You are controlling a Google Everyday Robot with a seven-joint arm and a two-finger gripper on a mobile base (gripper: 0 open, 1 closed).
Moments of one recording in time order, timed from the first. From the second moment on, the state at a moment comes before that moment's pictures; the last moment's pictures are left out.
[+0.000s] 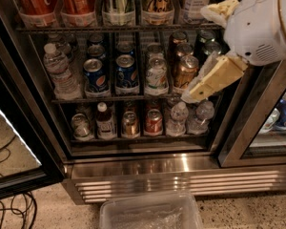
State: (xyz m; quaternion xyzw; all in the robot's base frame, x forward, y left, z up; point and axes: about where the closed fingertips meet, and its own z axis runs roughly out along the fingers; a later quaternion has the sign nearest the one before) arm 0.471 -0.105 1.026 -0.60 0.67 0.03 0.43
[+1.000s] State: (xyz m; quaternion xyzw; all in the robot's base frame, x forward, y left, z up) arm 0.516 -0.056 1.019 -0.52 0.65 0.08 0.54
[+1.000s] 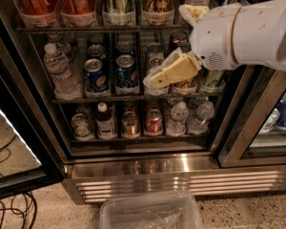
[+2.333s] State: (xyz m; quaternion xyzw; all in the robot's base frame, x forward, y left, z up) arm 0.540 -0.027 1.023 -0.47 0.67 0.02 0.58
